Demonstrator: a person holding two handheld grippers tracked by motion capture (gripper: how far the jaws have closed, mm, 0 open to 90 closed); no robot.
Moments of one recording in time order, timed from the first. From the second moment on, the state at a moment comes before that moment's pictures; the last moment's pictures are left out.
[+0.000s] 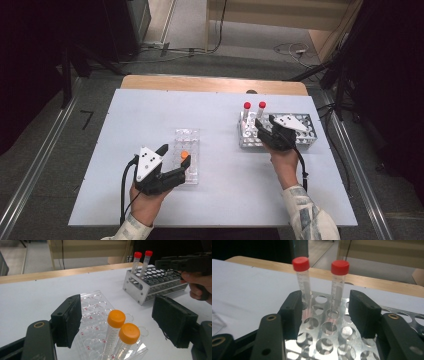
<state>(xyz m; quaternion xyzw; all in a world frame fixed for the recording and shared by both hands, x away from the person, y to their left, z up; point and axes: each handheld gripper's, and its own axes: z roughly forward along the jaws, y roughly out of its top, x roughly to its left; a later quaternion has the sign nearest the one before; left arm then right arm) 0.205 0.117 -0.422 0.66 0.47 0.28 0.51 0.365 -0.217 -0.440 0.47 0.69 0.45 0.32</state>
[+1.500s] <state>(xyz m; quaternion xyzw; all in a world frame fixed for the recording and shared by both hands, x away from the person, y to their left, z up) 0.206 0.114 -0.424 0.67 0.47 0.28 0.51 0.417 -0.202 -0.451 0.52 0.70 0.39 0.31</state>
